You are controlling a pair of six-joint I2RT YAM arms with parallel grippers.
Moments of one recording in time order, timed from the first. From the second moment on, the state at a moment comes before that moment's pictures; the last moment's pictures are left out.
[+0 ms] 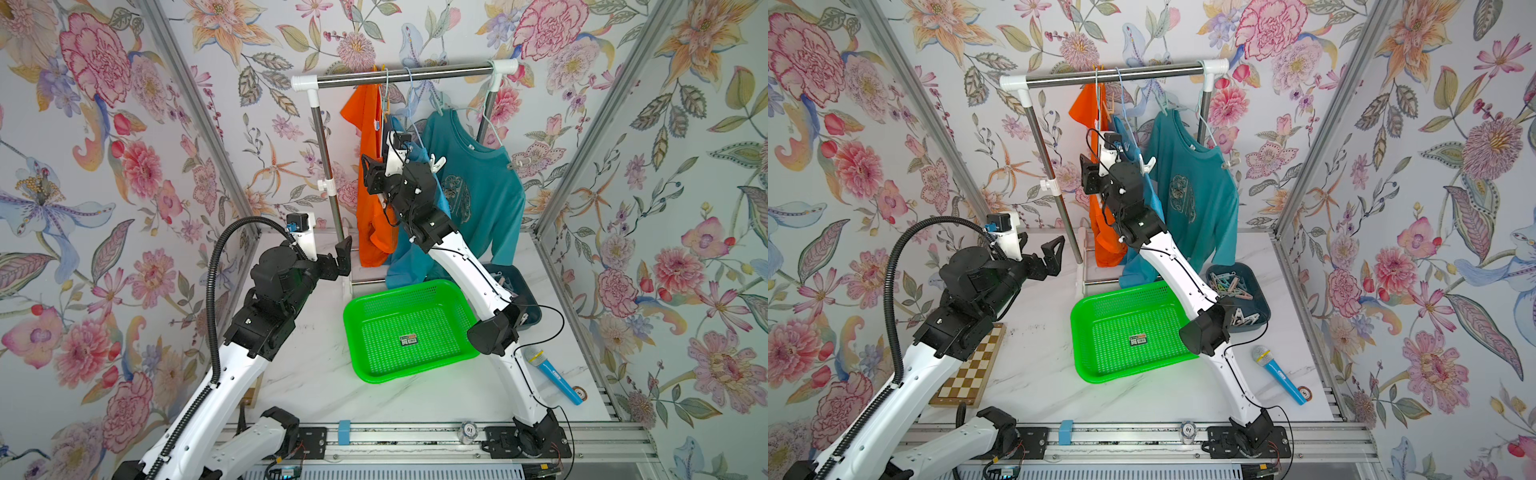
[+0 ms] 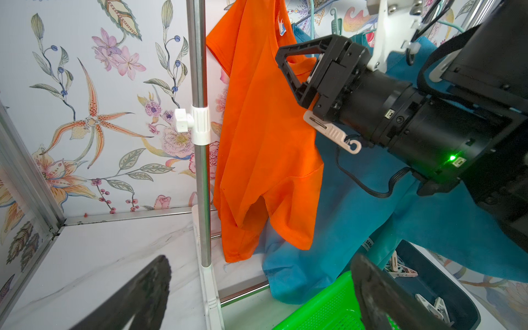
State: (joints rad) left arm -0.44 1.00 1.16 -0.26 -0.12 -0.19; right arm 0.74 2.37 2.74 -0.17 0.18 0.18
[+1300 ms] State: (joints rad) left arm -0.44 0.55 0.58 0.32 -0.45 0.21; right arm 0.82 0.82 1.13 -0.34 0.59 -0.03
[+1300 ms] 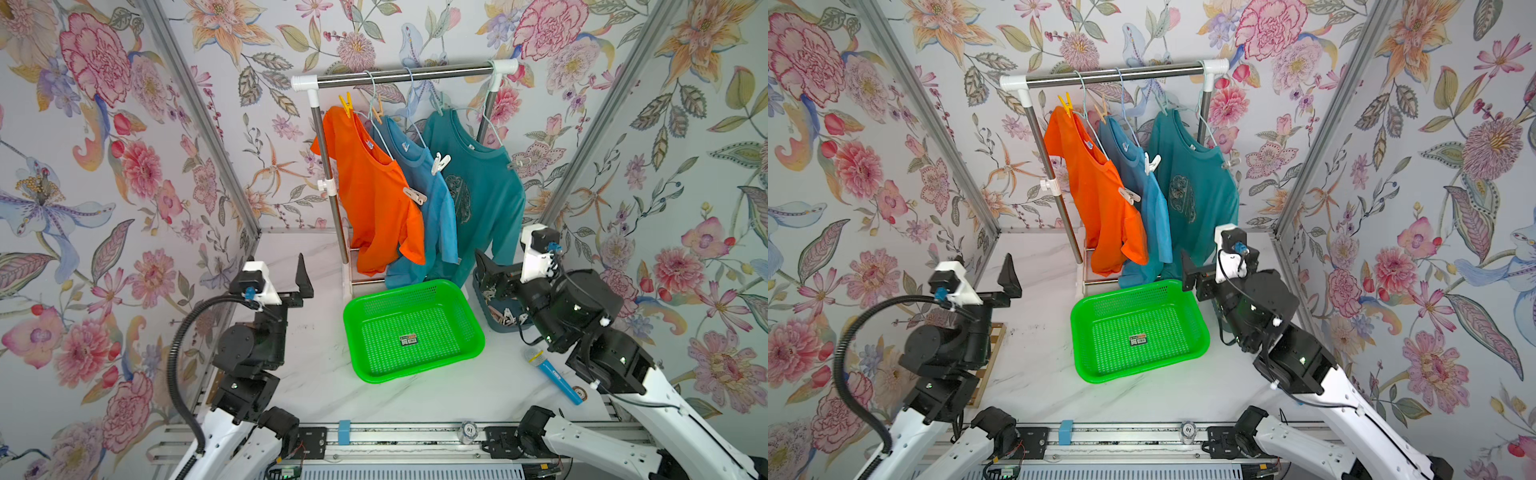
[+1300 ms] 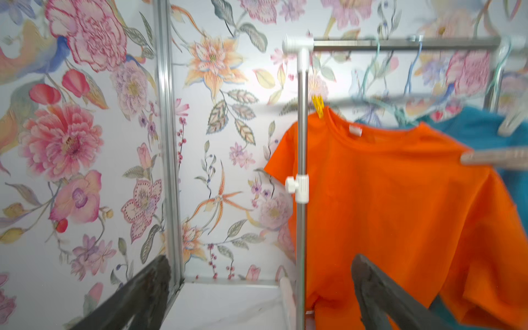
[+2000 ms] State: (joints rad) left arm -0.14 1.24 0.13 0.98 -0.31 0.18; right arm 0.25 1.00 0.19 0.34 0.44 -0.01
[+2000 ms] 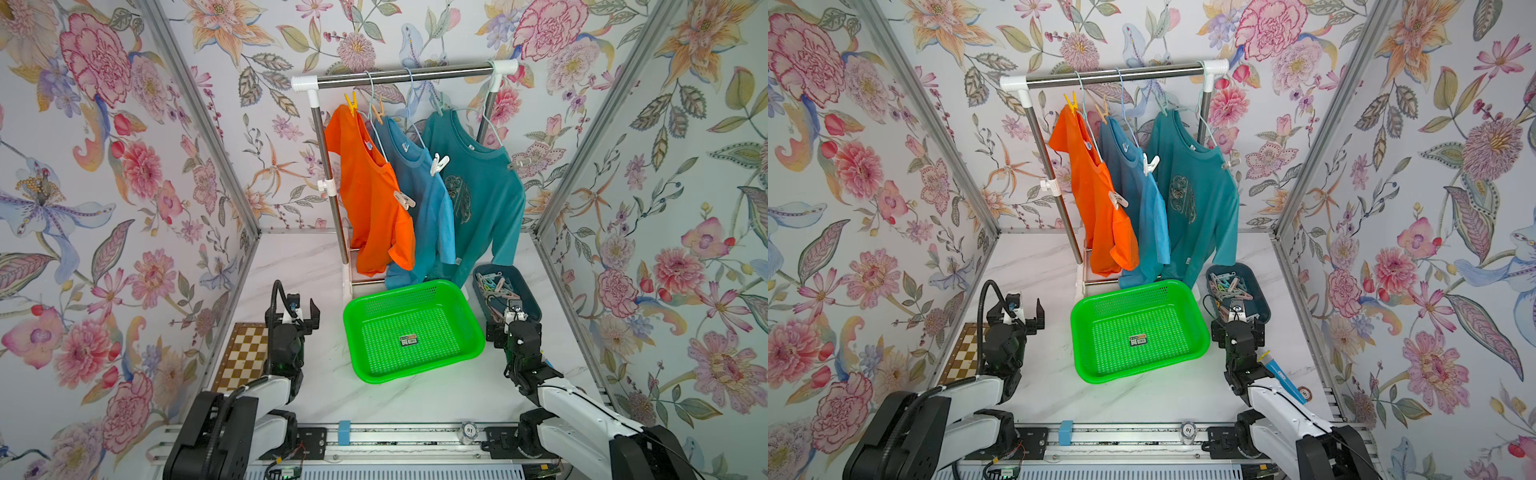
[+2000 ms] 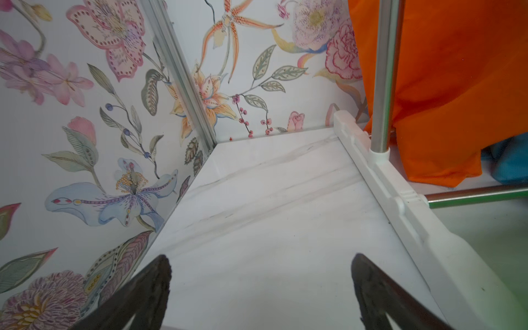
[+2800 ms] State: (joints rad) left arm -0.01 1.57 0.11 1.41 -0.21 0.14; right arm 0.02 1.54 0.24 1.06 0.06 -0.04
